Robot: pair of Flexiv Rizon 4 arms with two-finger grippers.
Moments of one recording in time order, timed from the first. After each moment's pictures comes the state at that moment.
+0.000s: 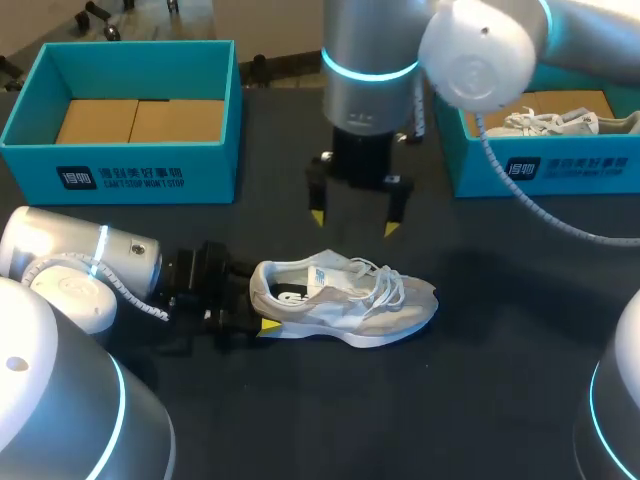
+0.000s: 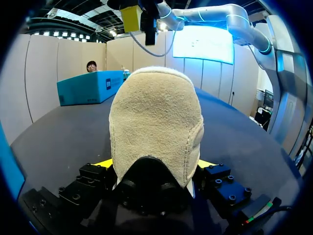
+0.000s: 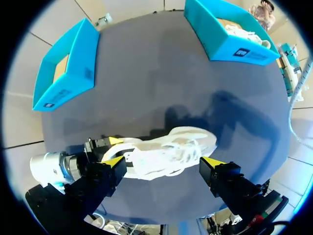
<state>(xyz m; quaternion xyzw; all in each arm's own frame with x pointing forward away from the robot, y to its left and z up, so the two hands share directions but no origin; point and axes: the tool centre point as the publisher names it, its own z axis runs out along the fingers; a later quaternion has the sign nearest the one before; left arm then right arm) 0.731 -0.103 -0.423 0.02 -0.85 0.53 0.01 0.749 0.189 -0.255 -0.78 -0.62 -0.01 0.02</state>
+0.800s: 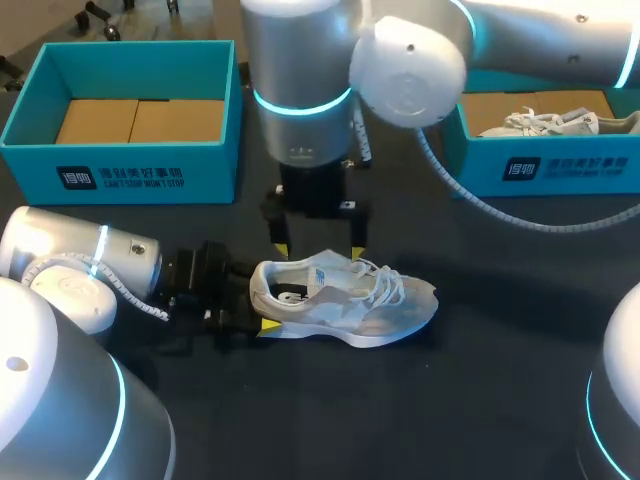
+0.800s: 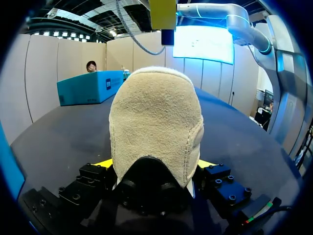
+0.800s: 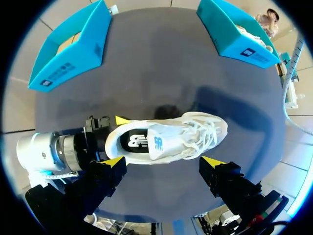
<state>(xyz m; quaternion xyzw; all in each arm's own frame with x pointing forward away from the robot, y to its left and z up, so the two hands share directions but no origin) 0.731 -0.103 -0.423 0.02 -0.85 0.53 0.01 0.714 0.232 -0.272 -0.75 -0.66 0.03 -0.01</state>
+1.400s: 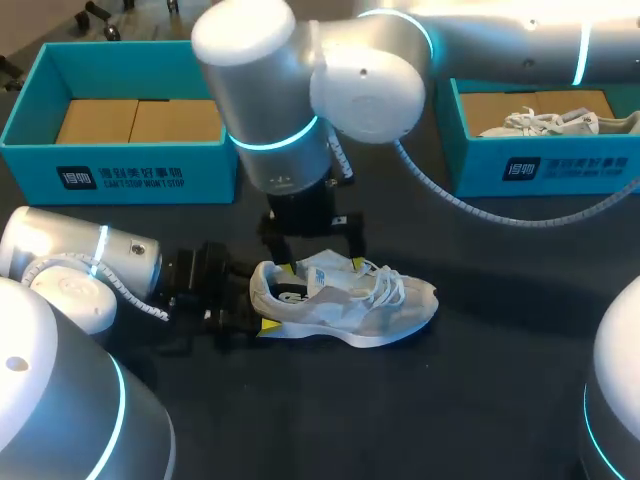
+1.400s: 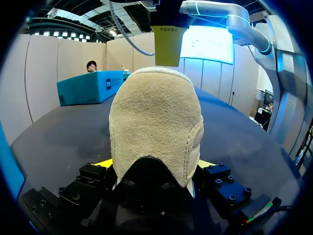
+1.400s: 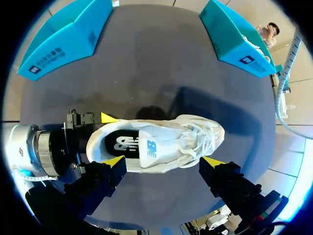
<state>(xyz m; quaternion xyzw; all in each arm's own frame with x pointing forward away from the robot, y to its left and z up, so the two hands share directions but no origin) 0.731 -0.103 -0.423 0.02 -0.85 0.53 0.01 0.714 0.225 -0.300 -0.73 -0.68 0.07 -0.07</state>
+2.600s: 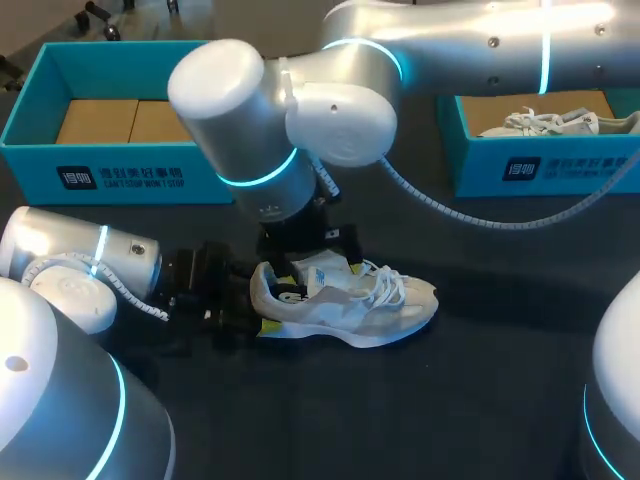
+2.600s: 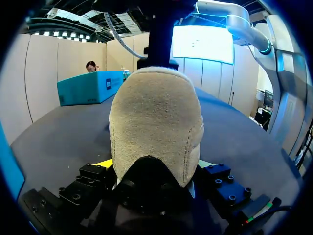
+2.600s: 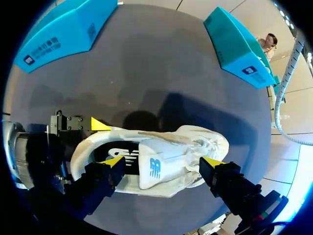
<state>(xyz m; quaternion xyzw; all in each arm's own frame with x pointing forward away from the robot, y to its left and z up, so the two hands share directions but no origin) 0.731 -0.103 -0.423 0.02 -0.85 0.53 0.01 0.728 0.221 -0.339 -0.70 -0.69 0.08 -0.13</state>
